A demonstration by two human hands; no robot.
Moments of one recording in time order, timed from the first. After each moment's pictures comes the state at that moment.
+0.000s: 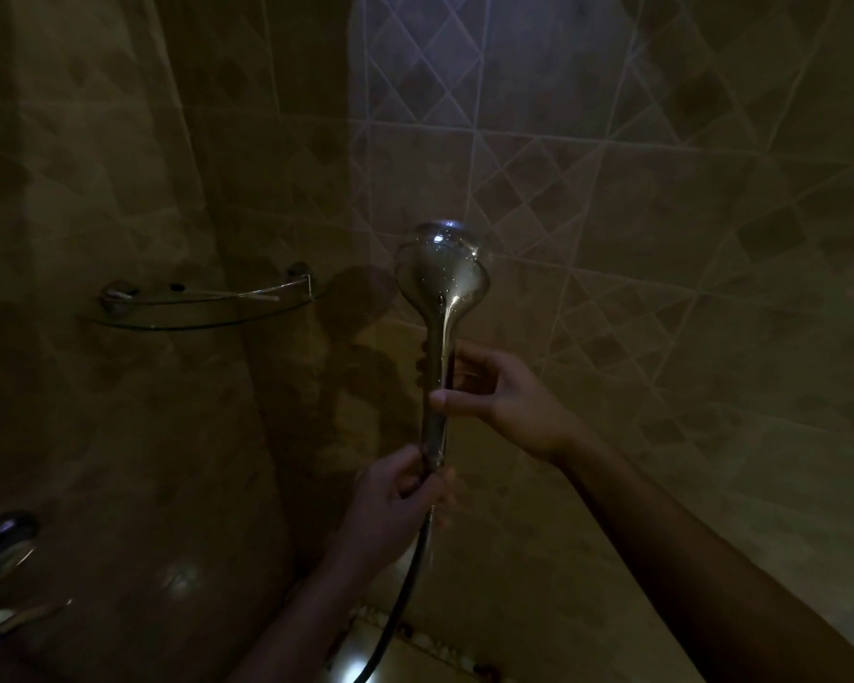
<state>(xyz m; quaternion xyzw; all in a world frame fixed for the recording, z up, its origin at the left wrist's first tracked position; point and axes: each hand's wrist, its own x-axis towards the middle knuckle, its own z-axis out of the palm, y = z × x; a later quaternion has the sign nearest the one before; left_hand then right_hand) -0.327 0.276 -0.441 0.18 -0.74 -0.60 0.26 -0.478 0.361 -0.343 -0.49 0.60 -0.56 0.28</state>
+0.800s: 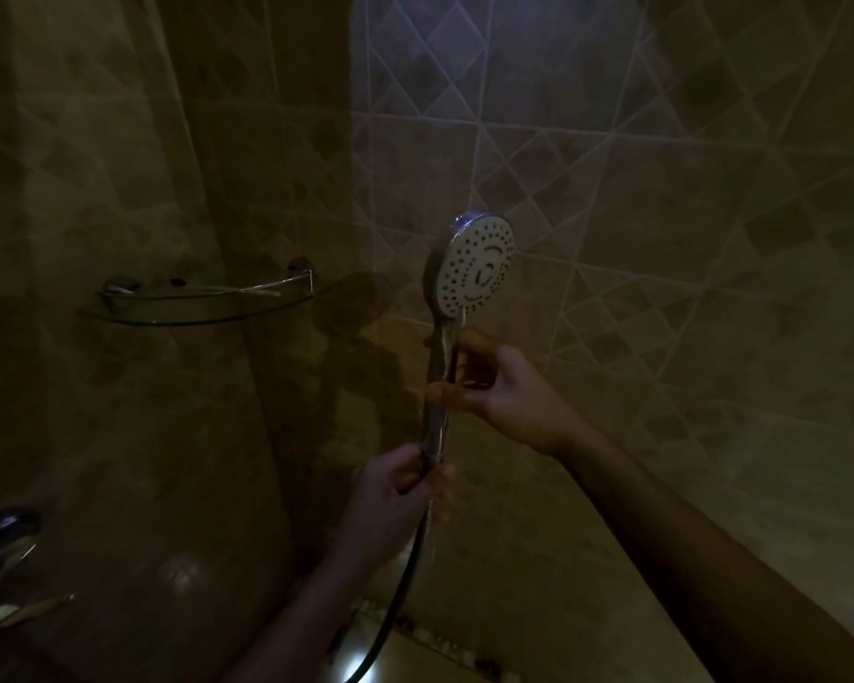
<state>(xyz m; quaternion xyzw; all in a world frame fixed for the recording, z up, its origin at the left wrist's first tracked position) -0.328 0.273 -0.447 0.19 -0.71 -0.62 0.27 -0.470 0.365 -0.332 -0.51 0.63 -0.54 0.24</state>
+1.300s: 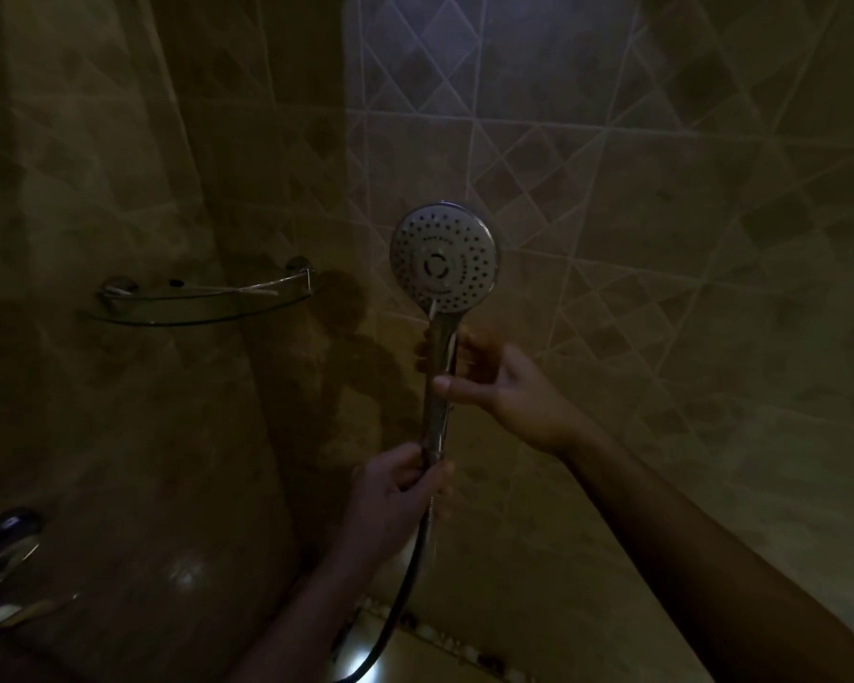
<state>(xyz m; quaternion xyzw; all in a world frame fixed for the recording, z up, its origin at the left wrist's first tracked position) -0.332 0.277 -0.448 0.20 -0.71 -0.61 0.28 -0.473 0.370 -0.334 -0.48 0.61 -0.56 0.28</state>
